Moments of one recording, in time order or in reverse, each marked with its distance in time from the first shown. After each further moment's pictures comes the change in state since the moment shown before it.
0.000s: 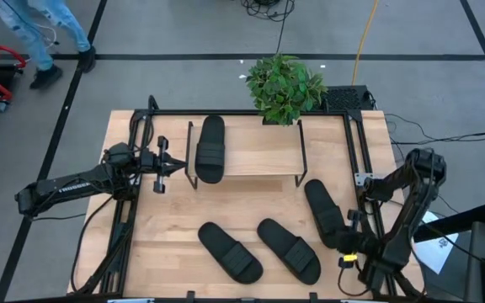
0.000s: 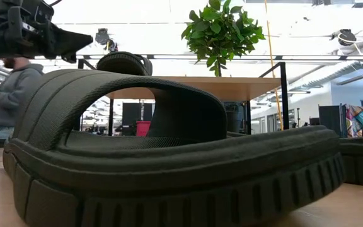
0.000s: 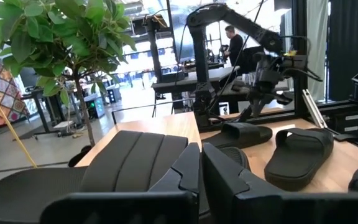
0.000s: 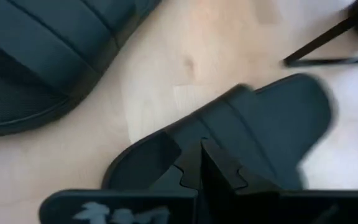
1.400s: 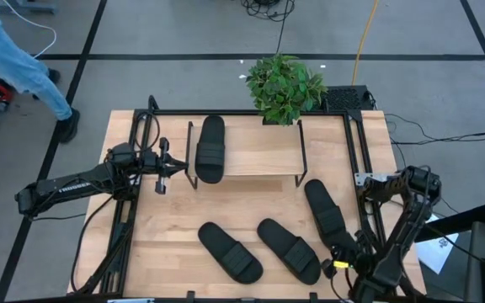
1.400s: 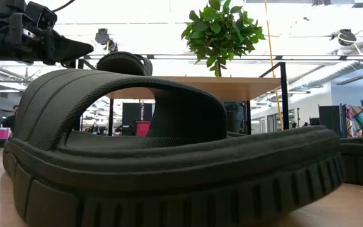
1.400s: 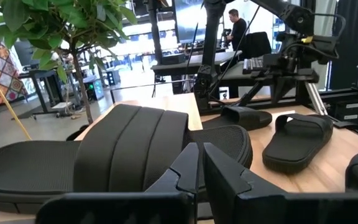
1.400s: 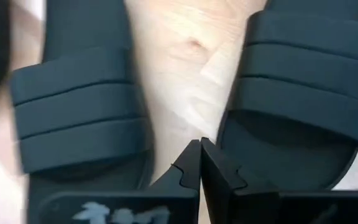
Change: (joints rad) left arm 0.000 0.000 0.000 -0.077 -0.016 -0.004; right arm -0.049 0.177 0.206 -0.016 -0.105 0.811
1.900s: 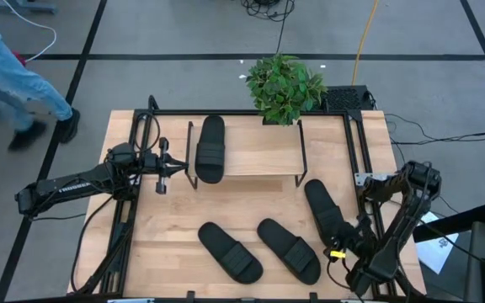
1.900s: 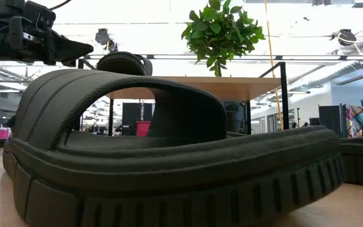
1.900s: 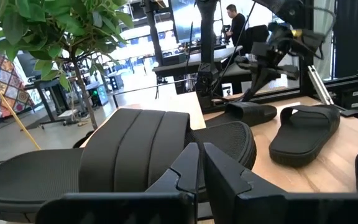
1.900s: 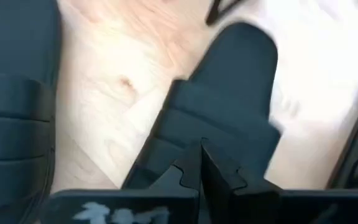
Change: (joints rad) left arm 0.000 0.000 0.000 -0.001 0.000 0.076; right arm -0.046 -0.065 -0.060 -0.213 0.003 -0.233
